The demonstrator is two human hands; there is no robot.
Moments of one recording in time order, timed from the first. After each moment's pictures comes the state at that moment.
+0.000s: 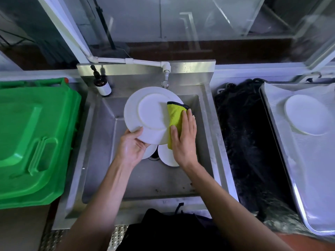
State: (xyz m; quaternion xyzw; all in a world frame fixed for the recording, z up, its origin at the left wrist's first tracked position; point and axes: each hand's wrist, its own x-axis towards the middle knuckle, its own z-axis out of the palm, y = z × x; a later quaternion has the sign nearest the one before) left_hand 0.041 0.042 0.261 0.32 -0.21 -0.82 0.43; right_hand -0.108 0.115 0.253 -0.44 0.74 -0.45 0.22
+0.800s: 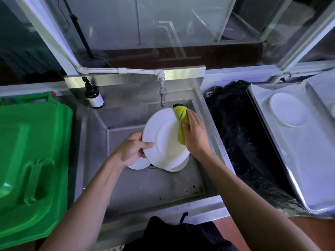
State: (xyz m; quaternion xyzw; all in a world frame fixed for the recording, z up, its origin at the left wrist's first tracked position) left_hand 0.081 -0.028 0.245 0.35 -0.47 -0.80 0.12; right_hand -0.129 0.079 0.259 -0.46 0.81 -0.33 0.14
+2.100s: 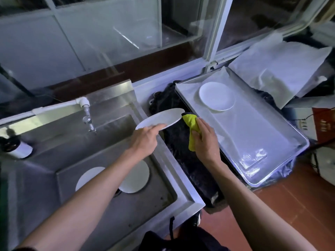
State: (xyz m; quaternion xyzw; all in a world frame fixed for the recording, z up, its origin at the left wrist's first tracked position) left_hand -0.190 0.076 0.273 0.18 -0.96 -0.18 0.11; right_hand -0.312 0.269 0.268 -0.32 0.85 -0.41 -0.02
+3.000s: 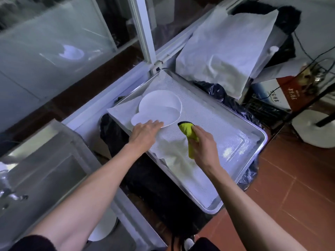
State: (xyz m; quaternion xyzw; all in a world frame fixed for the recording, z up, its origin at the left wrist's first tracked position) left_hand -0.483 0.172 0.243 0.02 -1.00 0.02 -0.08; right_hand -0.508 0.408 0.230 -0.19 0.89 -0.40 0.00
